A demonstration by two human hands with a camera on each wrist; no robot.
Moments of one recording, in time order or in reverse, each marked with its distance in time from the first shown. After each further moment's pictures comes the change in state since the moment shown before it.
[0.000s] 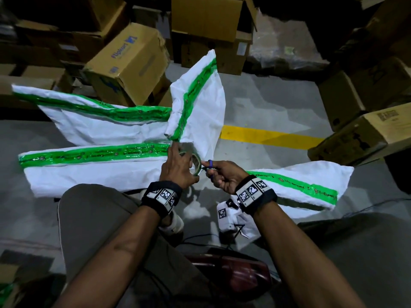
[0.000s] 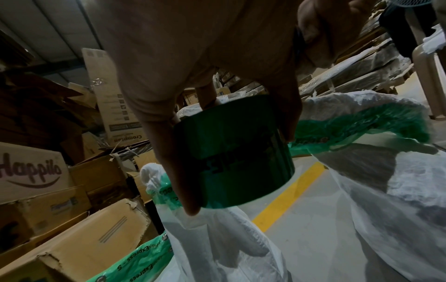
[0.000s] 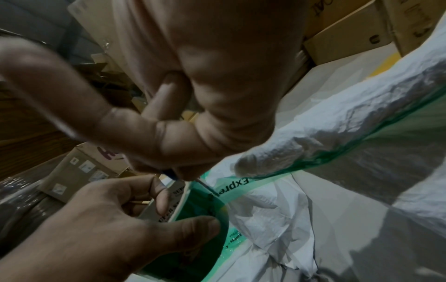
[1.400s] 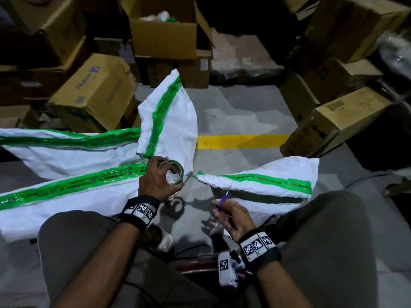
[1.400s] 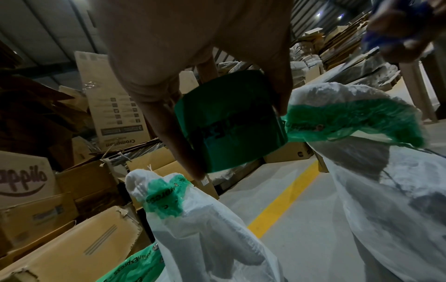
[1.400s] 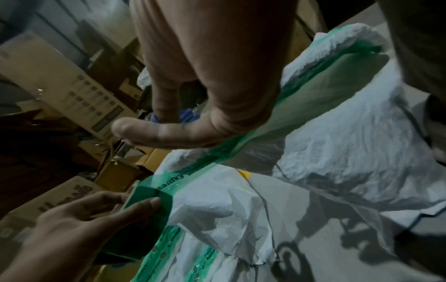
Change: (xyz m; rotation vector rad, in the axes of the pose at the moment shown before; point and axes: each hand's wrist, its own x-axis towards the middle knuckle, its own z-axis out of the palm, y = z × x) left_hand 0.000 0.008 0.004 -0.126 0.207 0.241; right_hand -0.065 0.105 -0.065 0.558 0.369 -0.309
